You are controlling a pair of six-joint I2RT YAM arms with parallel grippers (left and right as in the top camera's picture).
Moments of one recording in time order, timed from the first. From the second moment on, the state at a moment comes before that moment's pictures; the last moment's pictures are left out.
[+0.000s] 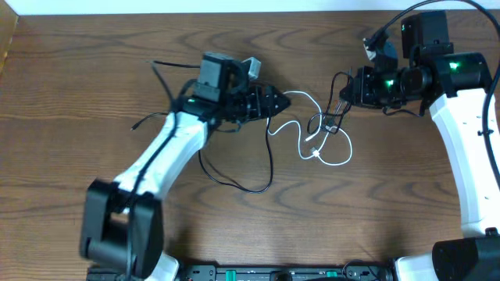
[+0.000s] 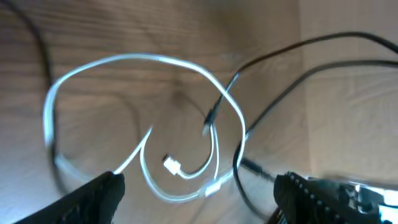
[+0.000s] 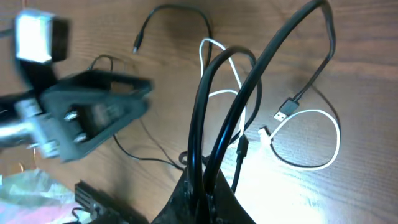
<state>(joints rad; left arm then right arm) -0.34 1.70 1.19 -0.31 0.70 -0.58 0.12 1.62 1.65 -1.18 -0.51 0.22</state>
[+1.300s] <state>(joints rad) -0.37 1.93 1.19 -0.24 0.47 -0.85 0.11 1.62 1.63 -1.28 0.04 0.36</state>
